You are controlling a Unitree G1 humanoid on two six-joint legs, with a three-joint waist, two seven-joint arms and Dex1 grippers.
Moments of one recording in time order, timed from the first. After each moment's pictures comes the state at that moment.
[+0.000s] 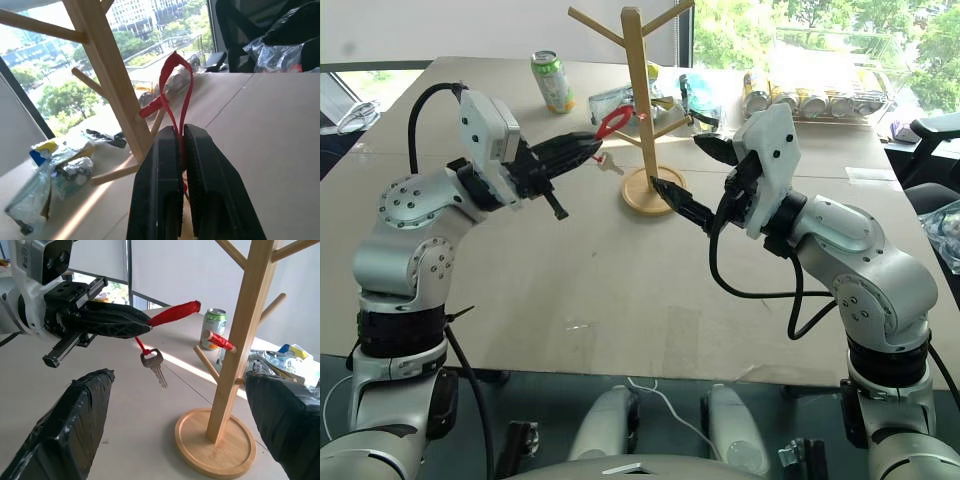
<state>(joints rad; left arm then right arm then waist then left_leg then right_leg) -0.64 0.61 0.10 -0.17 -0.35 0.35 -0.82 -0.57 -0.46 -0.04 -0.63 0.70 0.85 0.41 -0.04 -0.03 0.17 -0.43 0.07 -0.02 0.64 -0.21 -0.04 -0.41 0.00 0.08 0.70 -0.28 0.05</state>
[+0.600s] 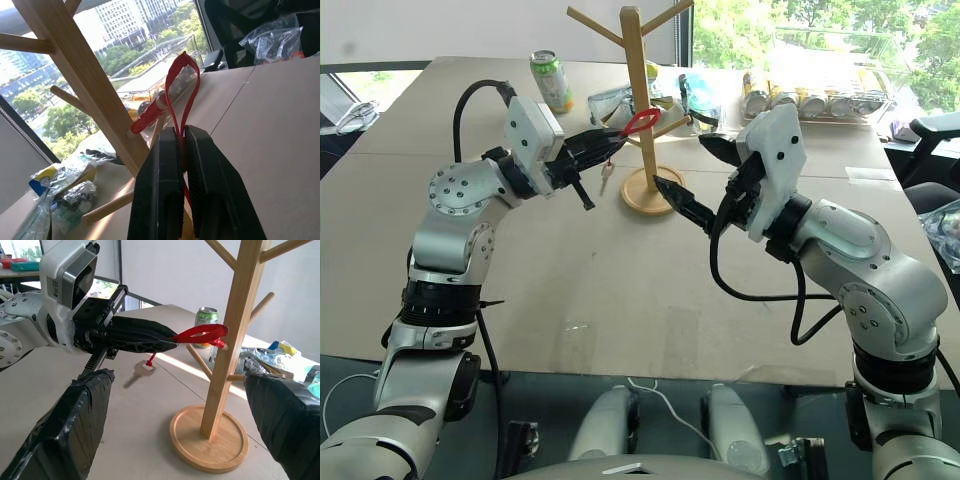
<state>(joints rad) -0.71 0.55 -0.01 0.03 -0.24 0.11 -0.85 -0.55 -0.49 -0.06 -0.68 0.74 0.88 0.34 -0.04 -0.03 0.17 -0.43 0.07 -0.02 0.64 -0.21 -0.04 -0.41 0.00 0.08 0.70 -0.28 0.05</state>
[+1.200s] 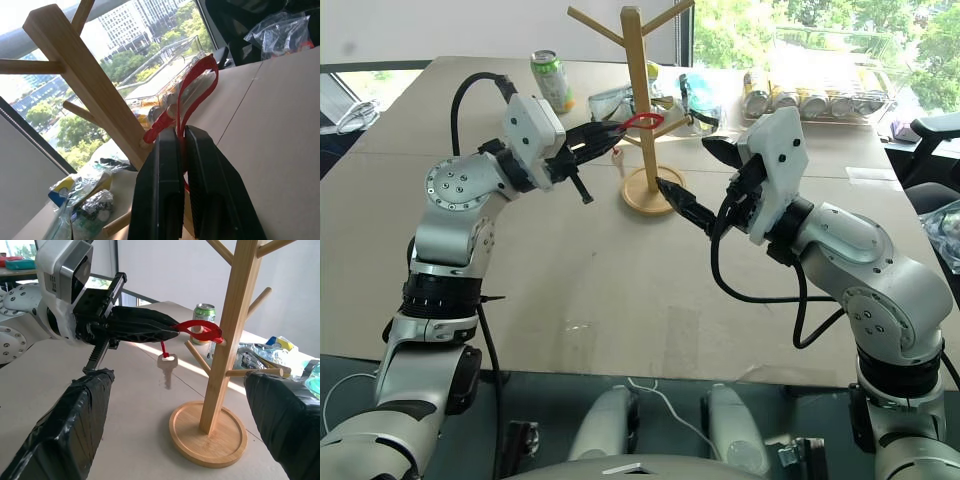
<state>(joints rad) -0.74 0.55 -0.01 0.06 -0.20 0.04 -0.87 -0.54 -0.50 -0.06 -0.69 0.77 0.89 0.30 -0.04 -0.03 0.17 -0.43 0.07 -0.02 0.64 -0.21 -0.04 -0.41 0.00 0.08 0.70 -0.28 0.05</state>
